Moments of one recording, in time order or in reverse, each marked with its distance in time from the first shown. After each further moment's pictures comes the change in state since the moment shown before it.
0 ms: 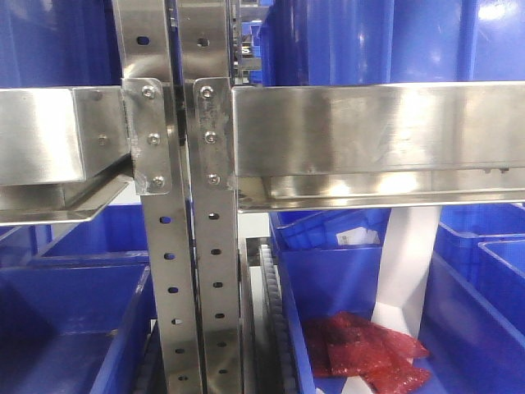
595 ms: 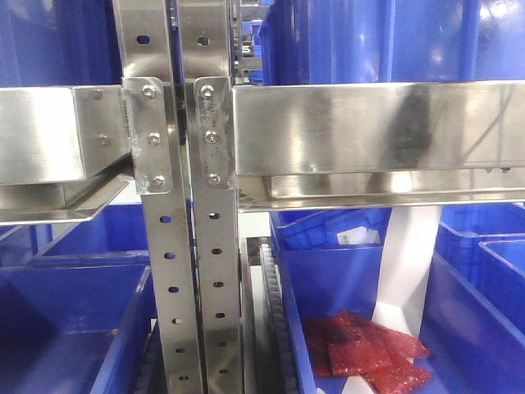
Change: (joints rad) left arm 0.000 0.000 0.000 0.000 0.000 0.000; right arm -0.068 0.345 0.000 -0.011 -0.207 -0.002
